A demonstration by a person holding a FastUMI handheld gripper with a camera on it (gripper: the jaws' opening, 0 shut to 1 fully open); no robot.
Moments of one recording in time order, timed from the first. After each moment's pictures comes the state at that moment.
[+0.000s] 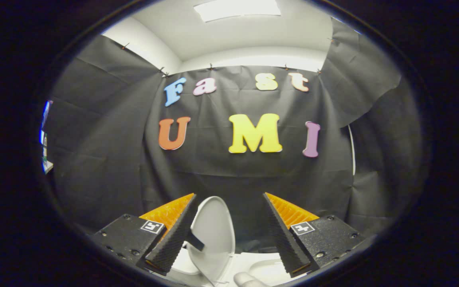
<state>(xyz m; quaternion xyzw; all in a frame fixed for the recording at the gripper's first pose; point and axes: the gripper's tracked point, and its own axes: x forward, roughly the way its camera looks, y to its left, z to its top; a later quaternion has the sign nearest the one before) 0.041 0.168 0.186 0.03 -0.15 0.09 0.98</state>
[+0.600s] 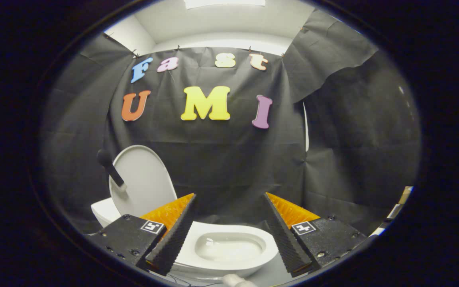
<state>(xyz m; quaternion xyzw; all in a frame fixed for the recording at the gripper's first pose) 0.026 -0.009 0.031 0.02 -0.06 -0.02 1.00</state>
